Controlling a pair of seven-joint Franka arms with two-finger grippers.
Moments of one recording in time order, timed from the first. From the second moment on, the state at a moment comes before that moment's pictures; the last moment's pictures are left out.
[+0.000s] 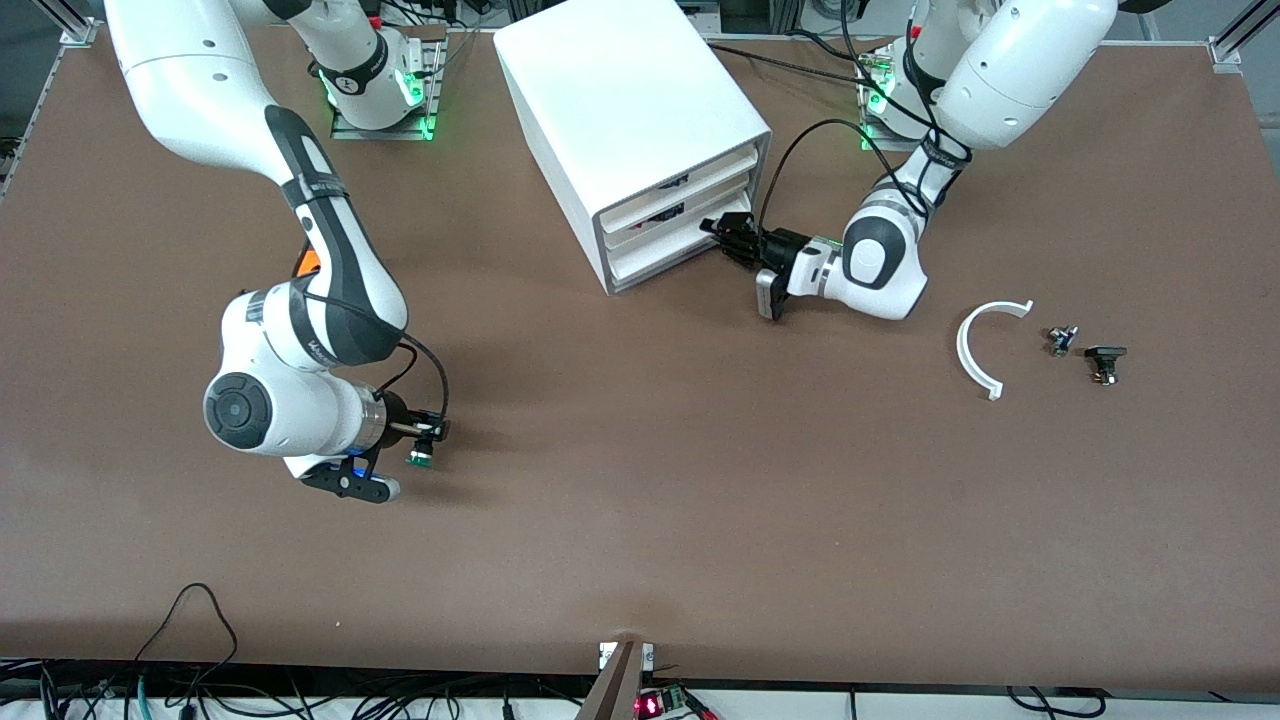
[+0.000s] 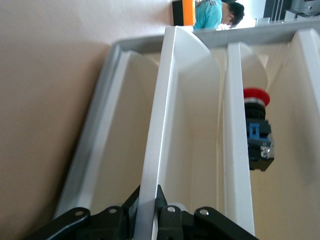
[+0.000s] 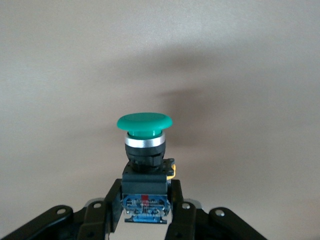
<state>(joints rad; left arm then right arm) -0.10 0.59 -0.29 -2.21 -1.30 1.90 1.17 0.20 0.75 0.08 -1.23 0.14 1.84 0.48</state>
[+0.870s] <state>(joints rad) 0.04 0.69 -0.24 -1.95 -1.06 1.82 1.00 0.35 0.71 0.08 -0.94 0.12 1.57 0.97</state>
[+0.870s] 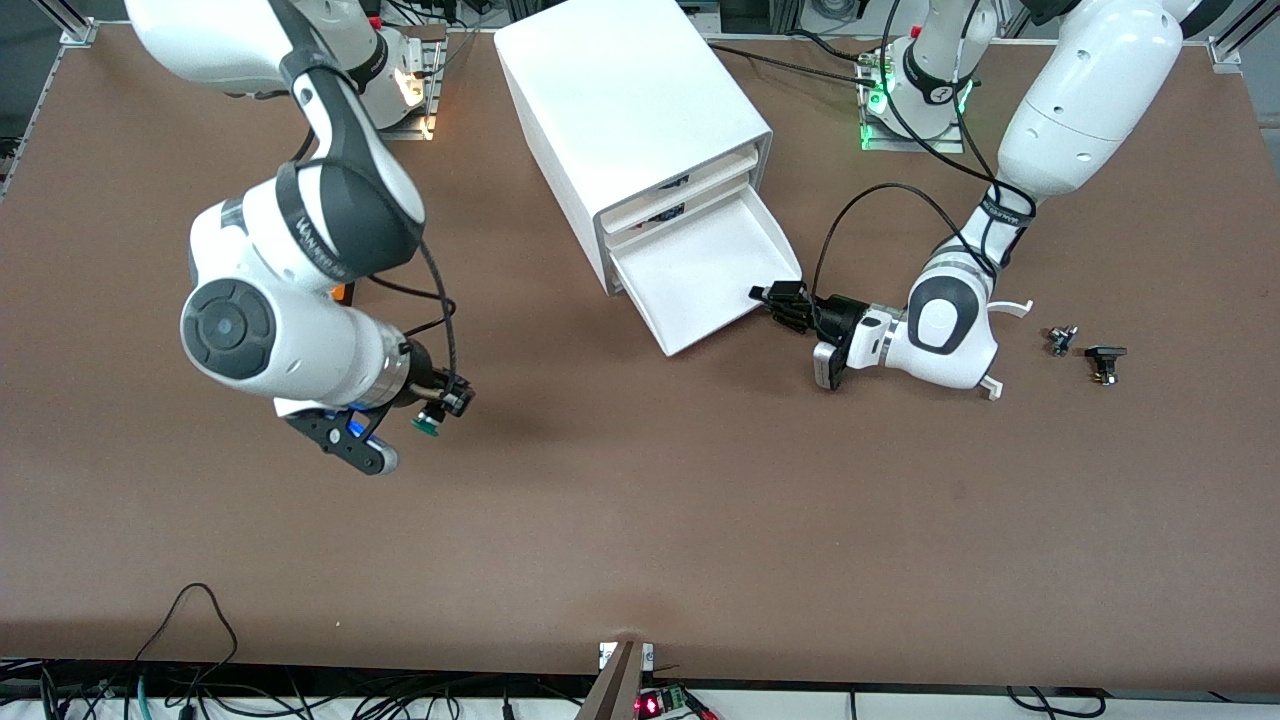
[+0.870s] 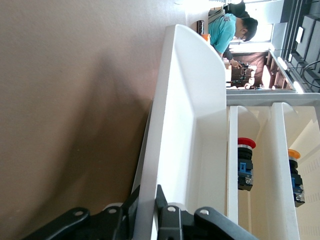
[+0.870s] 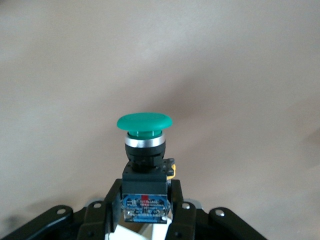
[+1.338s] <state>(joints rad) 0.09 0.69 -0.23 -1.77 -0.83 1.66 0.77 0.46 0.69 0.08 -0.90 0.12 1.57 1.25</state>
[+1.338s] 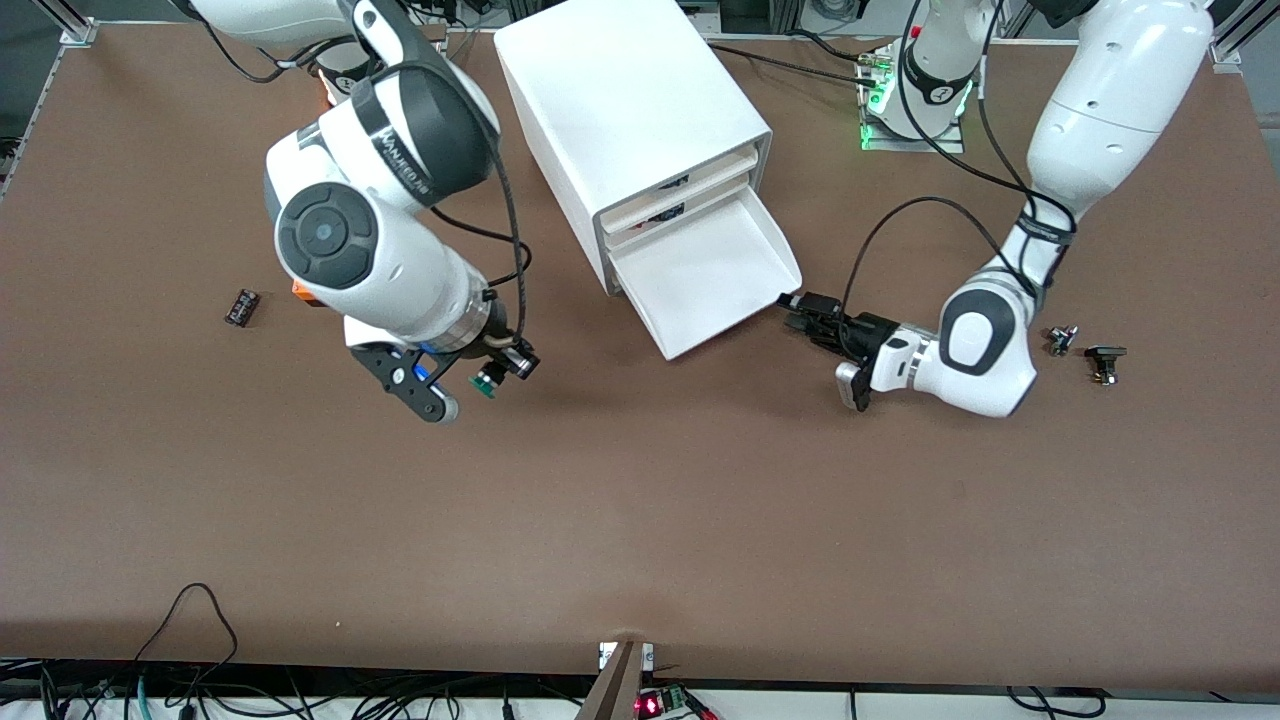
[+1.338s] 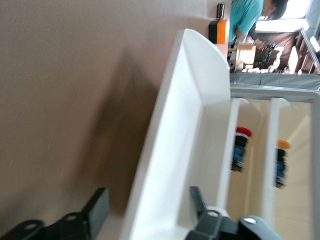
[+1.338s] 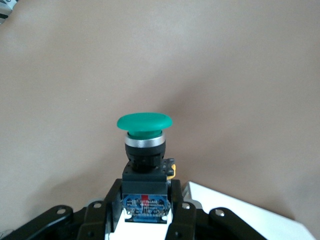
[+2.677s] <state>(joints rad) 0.02 0.56 -0.25 -1.34 0.09 1.48 0.11 0.74 0.85 0.16 -1.04 0.04 2.10 1.96</state>
